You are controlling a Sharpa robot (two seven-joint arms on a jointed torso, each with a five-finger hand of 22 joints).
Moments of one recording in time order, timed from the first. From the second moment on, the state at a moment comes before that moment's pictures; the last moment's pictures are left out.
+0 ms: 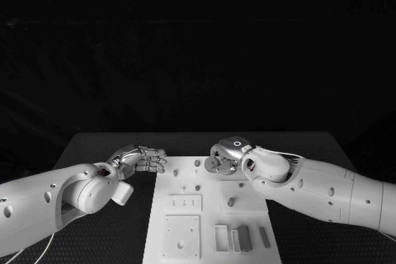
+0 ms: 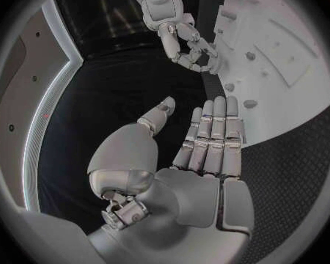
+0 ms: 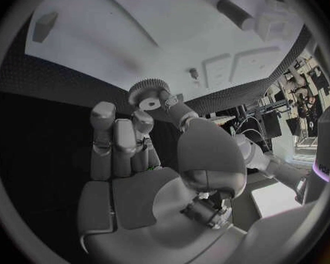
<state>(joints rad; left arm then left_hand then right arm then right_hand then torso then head) 1.30 -0.87 -0.15 1.45 -0.13 -0.16 0.16 0.94 -0.02 0.48 -0.26 0.05 0.78 0.20 0.35 0.47 1.05 0.15 0.17 0.13 0.93 0.12 0.38 0.69 0.03 0.90 0.02 0.22 0.64 1.22 -0.64 -0.05 1.36 -1.88 -0.28 -0.27 1.00 -0.05 0.54 -0.26 0.05 0.92 0.10 0.26 0.54 1.19 0.01 1.00 1.21 1.30 -0.09 1.40 1.06 0.20 1.25 -0.04 0.93 1.31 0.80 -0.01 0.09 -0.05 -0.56</state>
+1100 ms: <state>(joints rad) 1.30 -0.87 -0.15 1.46 -0.13 -0.17 0.15 0.94 -0.02 0.48 -0.26 0.05 0.78 0.20 0.34 0.47 1.05 0.15 0.17 0.13 0.93 0.12 0.38 0.69 0.03 0.90 0.02 0.22 0.64 1.20 -0.49 -0.09 1.28 -1.98 -0.33 -0.31 1.00 -0.08 0.55 -0.23 0.05 0.93 0.10 0.25 0.53 1.20 0.01 1.00 1.19 1.31 -0.10 1.40 1.05 0.20 1.26 -0.05 0.93 1.31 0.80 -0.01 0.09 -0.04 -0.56</state>
